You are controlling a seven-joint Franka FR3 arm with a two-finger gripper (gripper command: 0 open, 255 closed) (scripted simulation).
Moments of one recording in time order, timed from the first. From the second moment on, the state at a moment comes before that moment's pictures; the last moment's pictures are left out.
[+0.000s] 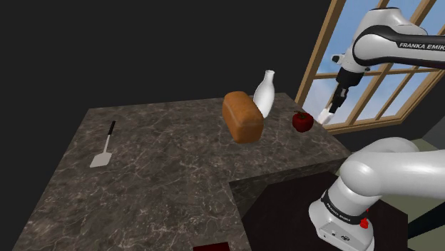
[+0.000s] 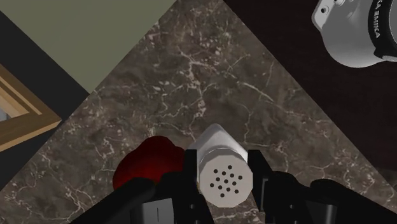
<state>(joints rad) -0.36 -0.94 -0.42 -2.65 -0.37 1.74 -0.75</state>
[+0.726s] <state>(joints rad) -0.38 -0.92 -0.47 -2.78 -0.42 1.89 -0.74</state>
